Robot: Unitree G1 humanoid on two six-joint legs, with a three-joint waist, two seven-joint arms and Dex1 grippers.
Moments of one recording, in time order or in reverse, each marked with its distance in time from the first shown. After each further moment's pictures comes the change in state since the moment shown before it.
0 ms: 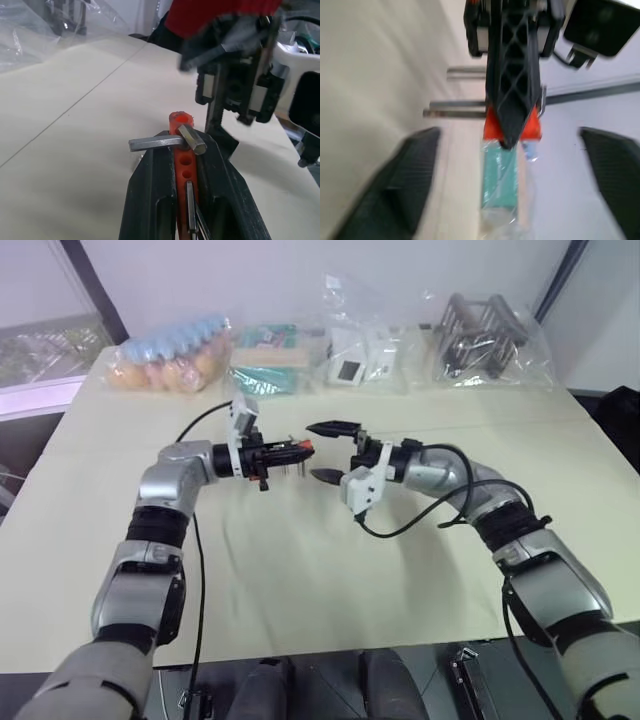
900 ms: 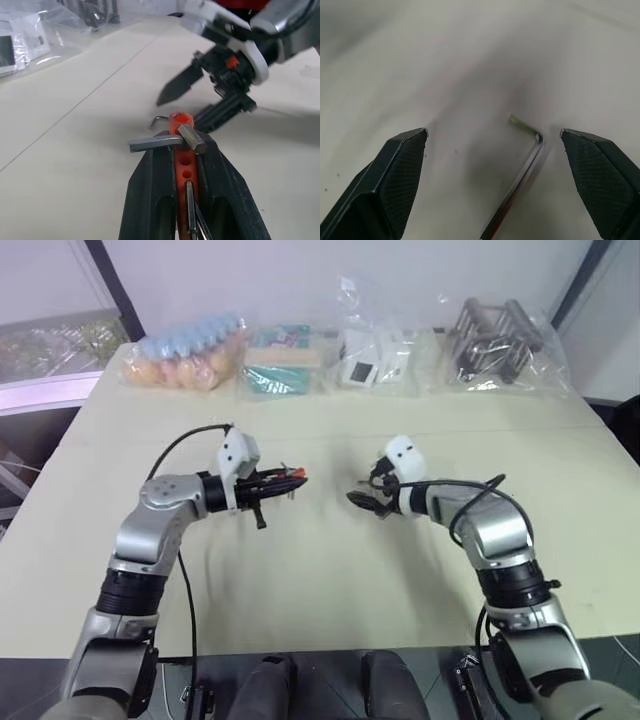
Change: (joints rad) left arm 0.320 0.073 -0.021 -0.520 0.033 0.011 0.251; right arm 0.315 0.159 -0.317 -0.655 0.620 1.838 0.157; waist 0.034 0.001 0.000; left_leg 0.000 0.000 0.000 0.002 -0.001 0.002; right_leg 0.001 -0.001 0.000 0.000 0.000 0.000
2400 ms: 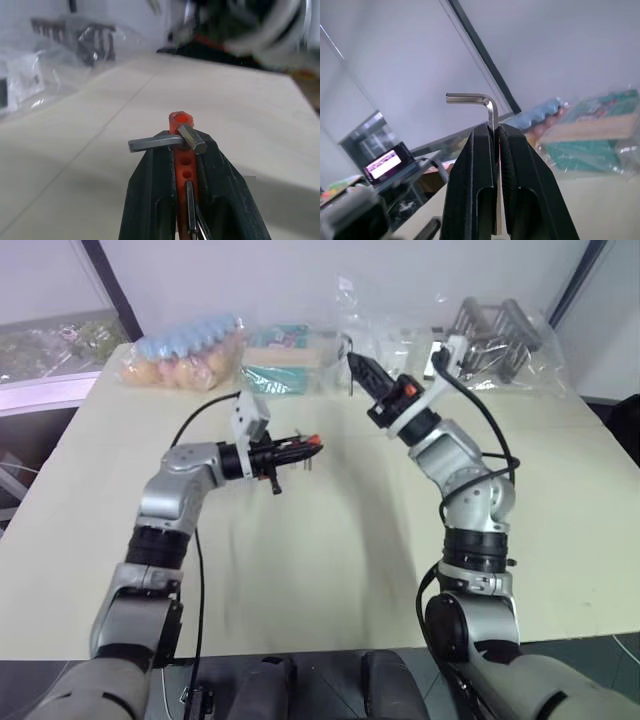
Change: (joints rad) left arm -0.309 -0.108 0.002 0.347 -0.057 -0.049 -0.074; right arm -0.194 0.329 -0.390 0.082 0.542 -0.337 -0.129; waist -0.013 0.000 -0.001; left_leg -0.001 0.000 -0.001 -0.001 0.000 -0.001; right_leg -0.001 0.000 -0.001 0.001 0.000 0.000
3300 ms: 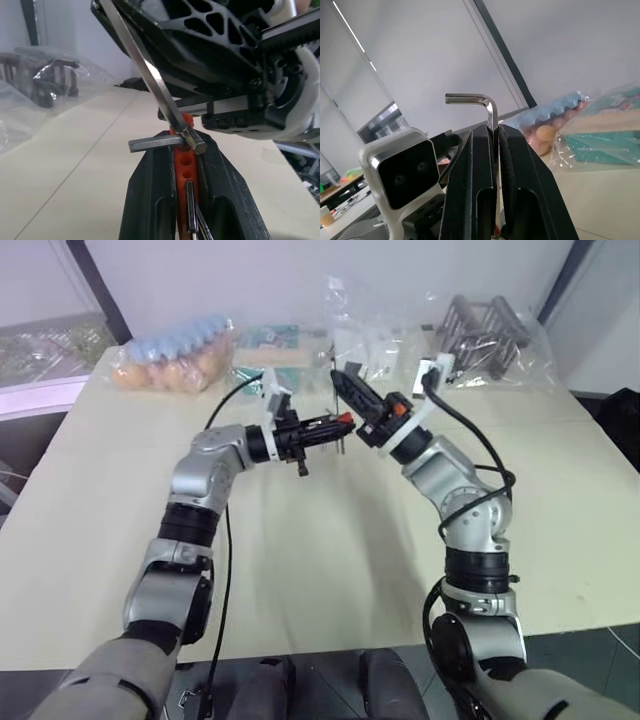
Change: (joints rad) left arm -0.073 -0.107 0.011 0.061 -0.030 0.010 -0.031; right arm 0.073 -0.047 0.093 -0.091 0.075 -0.014 -0.005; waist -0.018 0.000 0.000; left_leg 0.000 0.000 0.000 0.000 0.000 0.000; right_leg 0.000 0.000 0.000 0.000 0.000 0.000
